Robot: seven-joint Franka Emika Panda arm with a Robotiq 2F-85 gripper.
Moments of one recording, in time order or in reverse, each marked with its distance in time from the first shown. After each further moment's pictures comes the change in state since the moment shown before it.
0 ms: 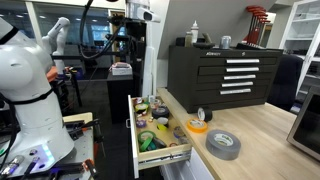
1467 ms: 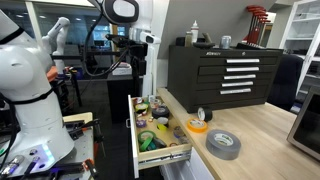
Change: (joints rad) arm 0.010 0.125 0.064 -0.101 -0.002 0.208 0.006
